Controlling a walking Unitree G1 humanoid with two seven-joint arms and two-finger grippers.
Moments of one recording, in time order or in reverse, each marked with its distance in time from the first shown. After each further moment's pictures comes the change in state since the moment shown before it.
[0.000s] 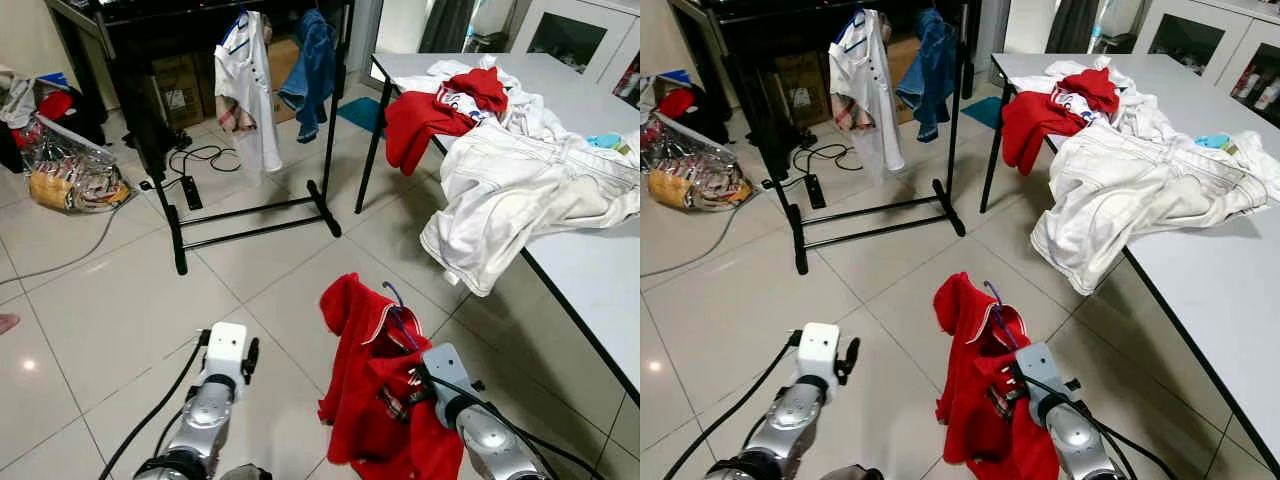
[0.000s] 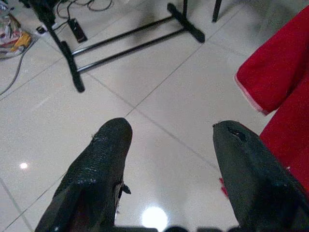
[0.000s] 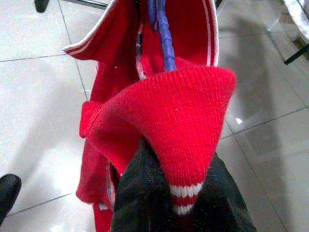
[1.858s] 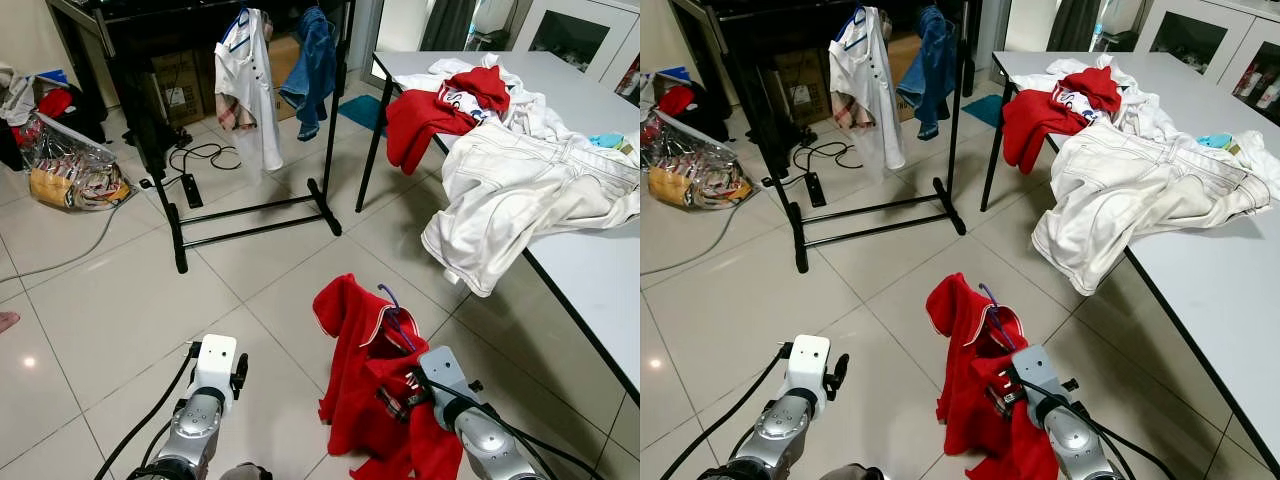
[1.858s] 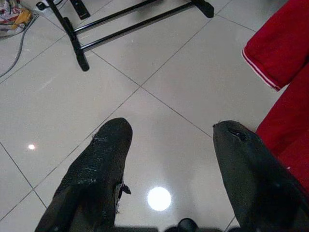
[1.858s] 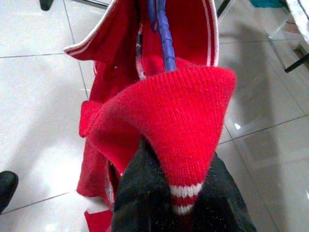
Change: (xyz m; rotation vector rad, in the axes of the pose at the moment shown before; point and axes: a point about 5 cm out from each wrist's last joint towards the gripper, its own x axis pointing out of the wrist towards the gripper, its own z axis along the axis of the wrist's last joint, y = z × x) left arm -0.006 0.007 -0.015 0.010 0.071 0.007; right arm 0.000 0.003 0.001 -0.039 -0.025 0.012
